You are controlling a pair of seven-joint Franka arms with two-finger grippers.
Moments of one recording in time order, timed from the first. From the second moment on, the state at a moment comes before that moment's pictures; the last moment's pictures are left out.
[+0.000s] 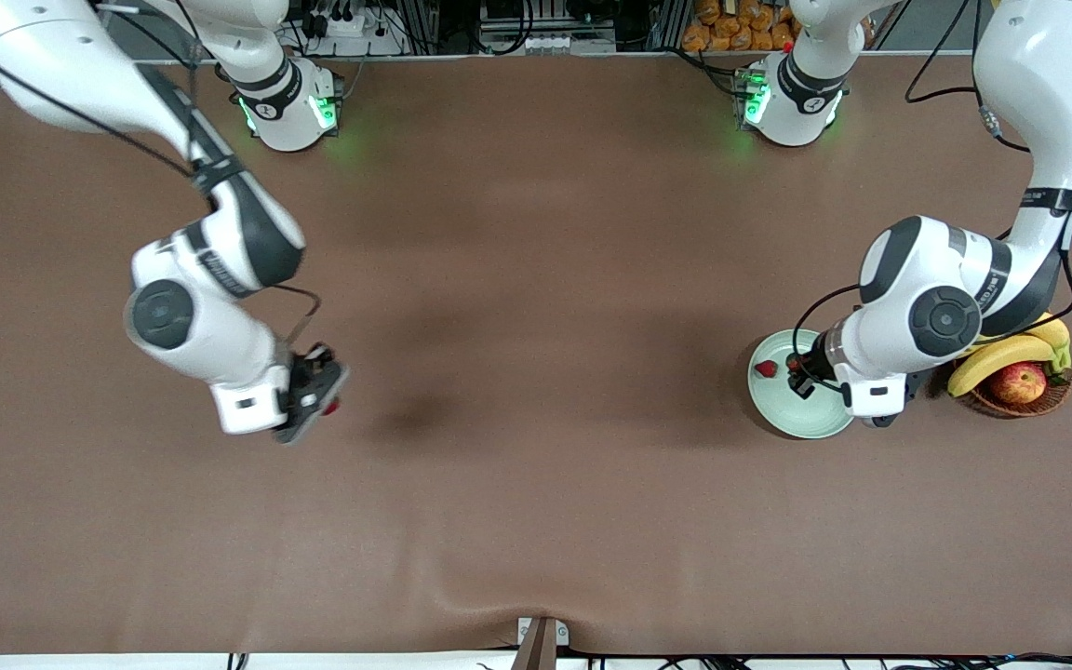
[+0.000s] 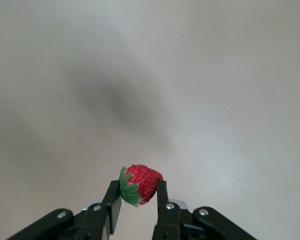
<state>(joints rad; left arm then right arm) 0.44 0.50 -0.67 -1.86 0.31 2.08 -1.21 -0.18 0.55 0.63 -1.69 -0.28 2.18 -0.52</state>
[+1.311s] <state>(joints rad) 0.52 0.54 -0.88 -1.87 0.45 2.15 -1.37 0.34 0.87 0.48 -1.60 -0.28 2.72 -0.51</state>
